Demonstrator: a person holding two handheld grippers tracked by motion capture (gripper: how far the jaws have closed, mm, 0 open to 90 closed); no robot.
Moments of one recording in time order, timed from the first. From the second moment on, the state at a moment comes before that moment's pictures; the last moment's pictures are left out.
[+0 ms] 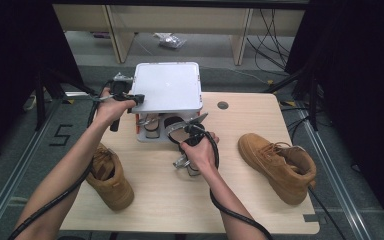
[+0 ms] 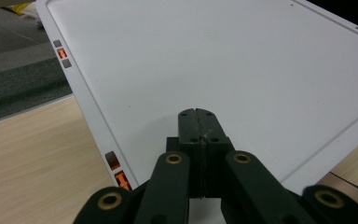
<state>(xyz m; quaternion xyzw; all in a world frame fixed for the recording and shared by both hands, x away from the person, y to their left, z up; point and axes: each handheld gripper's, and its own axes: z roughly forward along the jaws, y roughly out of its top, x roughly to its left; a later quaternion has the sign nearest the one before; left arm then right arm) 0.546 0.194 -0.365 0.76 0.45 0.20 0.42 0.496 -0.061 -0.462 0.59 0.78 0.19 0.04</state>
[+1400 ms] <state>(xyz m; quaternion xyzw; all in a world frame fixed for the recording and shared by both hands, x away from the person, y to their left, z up) 0.546 0.194 -0.365 0.76 0.46 0.21 0.42 0.458 -0.091 -0.427 0.55 0.78 0.28 0.07</state>
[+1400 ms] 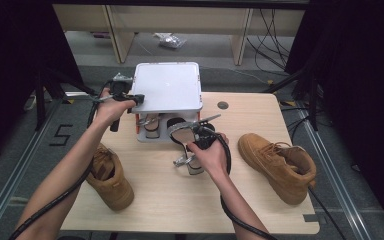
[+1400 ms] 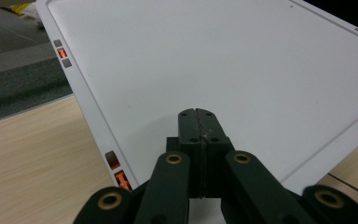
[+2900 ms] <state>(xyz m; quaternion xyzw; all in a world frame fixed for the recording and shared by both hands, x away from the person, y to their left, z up) 0.545 0.194 -0.366 0.76 0.46 0.21 0.42 0.409 -0.105 -0.461 0.50 0.84 0.21 0.03</state>
